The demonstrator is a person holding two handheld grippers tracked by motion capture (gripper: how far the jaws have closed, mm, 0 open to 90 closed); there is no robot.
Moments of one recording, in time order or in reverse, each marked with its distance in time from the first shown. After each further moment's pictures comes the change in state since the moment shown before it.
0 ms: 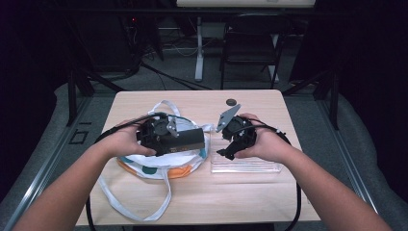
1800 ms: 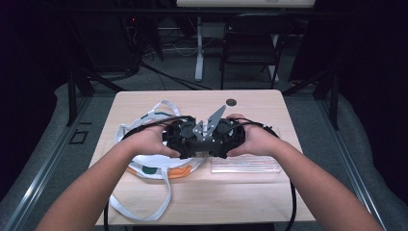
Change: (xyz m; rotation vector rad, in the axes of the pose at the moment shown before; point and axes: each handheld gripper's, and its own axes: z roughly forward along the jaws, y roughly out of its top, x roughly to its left) left arm -0.014 0.060 0.007 -0.085 -0.061 0.144; right arm -0.002 0.015 0.029 0.015 0.132 -0.114
